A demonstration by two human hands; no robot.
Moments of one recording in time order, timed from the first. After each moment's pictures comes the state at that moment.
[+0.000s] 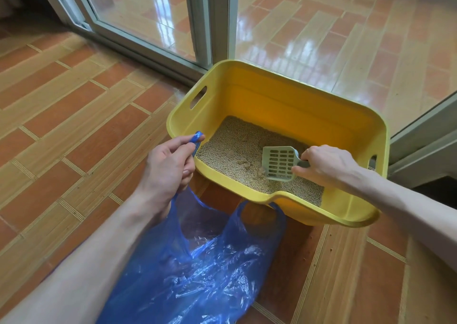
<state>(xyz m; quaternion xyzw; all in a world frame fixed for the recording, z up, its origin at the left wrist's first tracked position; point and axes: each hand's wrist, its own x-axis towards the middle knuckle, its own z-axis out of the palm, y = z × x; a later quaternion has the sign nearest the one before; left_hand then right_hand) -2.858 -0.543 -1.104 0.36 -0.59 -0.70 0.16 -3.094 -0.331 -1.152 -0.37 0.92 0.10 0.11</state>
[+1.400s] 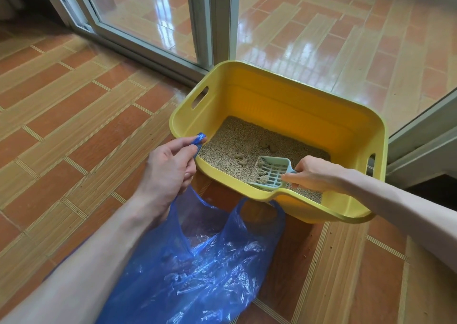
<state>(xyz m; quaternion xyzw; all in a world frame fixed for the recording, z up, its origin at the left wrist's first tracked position) -2.847 -0.539 -1.099 0.35 -0.61 -0.69 0.16 -3.078 -0.336 -1.158 -0.26 0.89 -0.07 0.36</state>
